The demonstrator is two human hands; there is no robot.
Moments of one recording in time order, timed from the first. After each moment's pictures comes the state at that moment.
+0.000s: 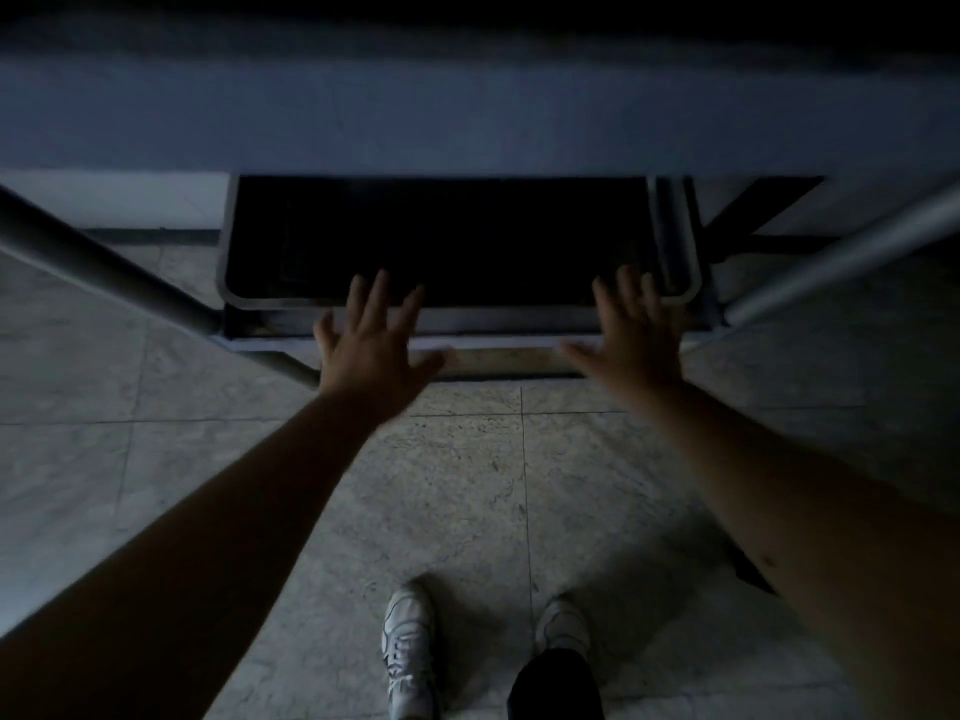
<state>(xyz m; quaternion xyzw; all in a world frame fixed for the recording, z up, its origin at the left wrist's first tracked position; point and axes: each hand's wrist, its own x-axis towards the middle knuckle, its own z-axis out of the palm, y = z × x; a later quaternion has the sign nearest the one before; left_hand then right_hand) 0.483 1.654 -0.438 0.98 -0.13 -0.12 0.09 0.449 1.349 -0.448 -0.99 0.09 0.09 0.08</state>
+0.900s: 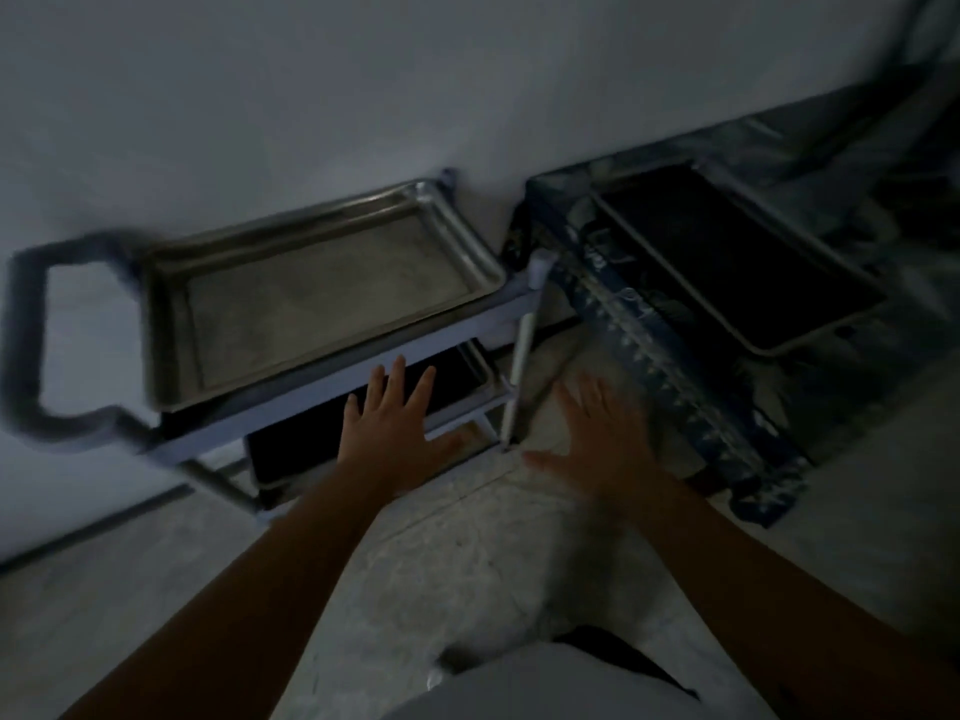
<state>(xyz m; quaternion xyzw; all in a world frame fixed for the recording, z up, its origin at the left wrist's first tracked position) 0.340 1.607 -0.044 0.92 -0.37 -0.10 0.04 0.170 1.393 -0.054 -0.97 0.25 0.04 0.06</state>
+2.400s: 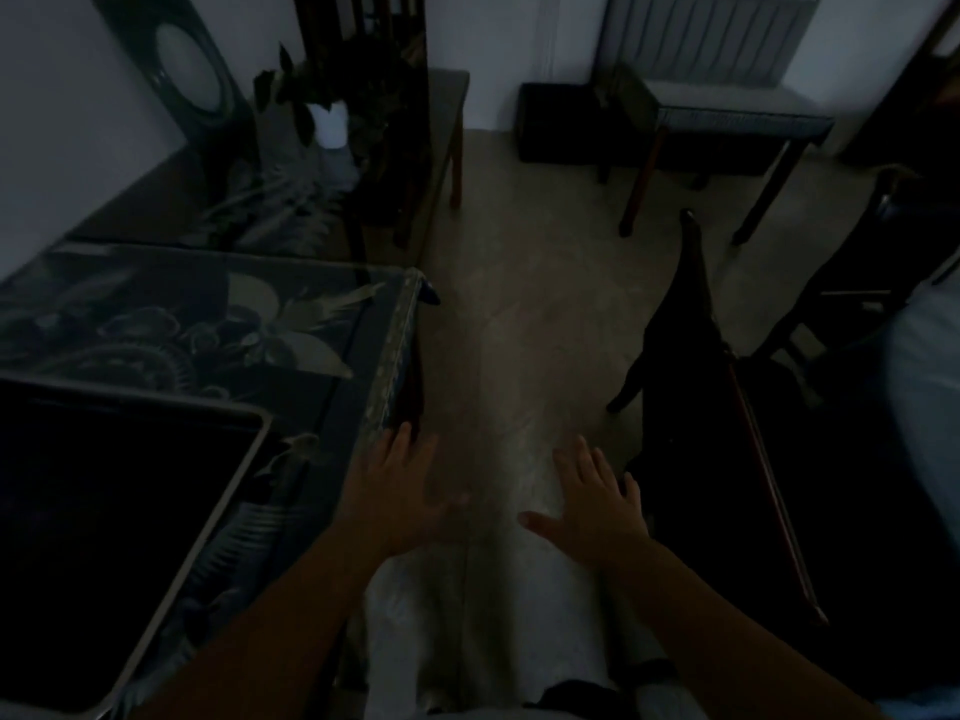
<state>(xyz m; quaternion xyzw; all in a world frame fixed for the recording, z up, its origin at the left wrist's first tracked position) -0.095 0.837 -0.060 0.63 -0.76 -0.16 -0.03 -0.358 0.870 -0.077 -0.66 0.74 0.02 0.14</state>
